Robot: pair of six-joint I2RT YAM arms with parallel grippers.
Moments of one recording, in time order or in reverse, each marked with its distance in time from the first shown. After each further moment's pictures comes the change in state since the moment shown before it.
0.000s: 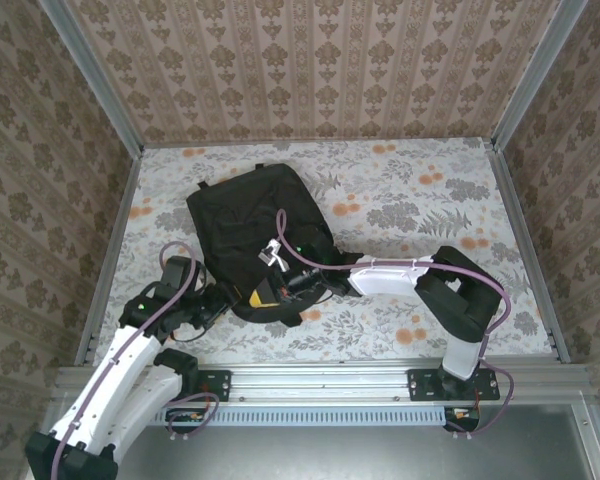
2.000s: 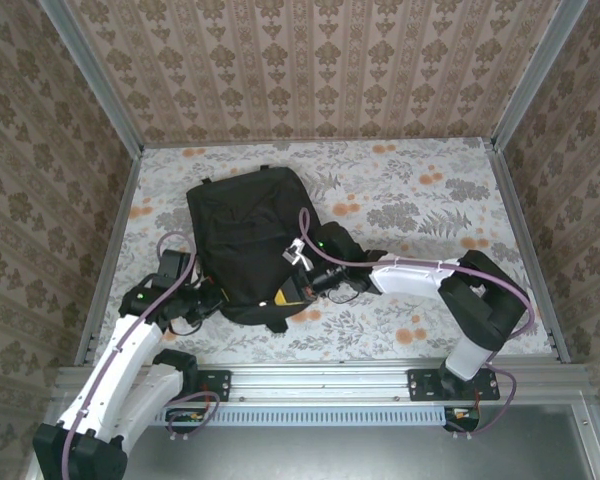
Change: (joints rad) left arm 0.097 0.080 0.052 -0.047 -0.033 0.172; right arm -0.114 -0.132 -0.114 -0.189 -0.034 -0.181
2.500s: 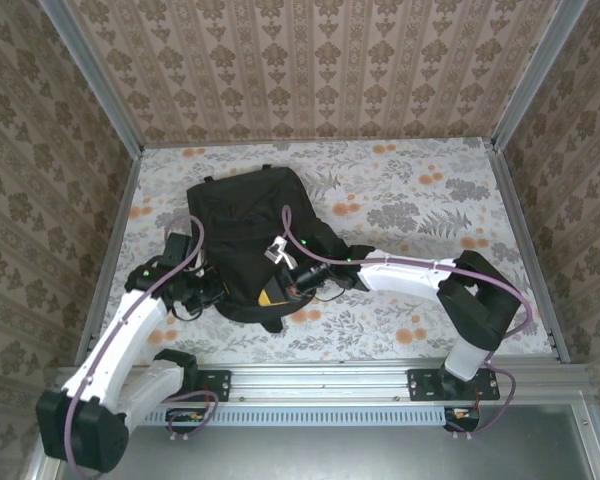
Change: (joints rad) left arm -0.005 0.218 0.126 -0.016 -0.044 0.108; right arm 0.095 0.052 0.164 -0.077 0.029 0.019
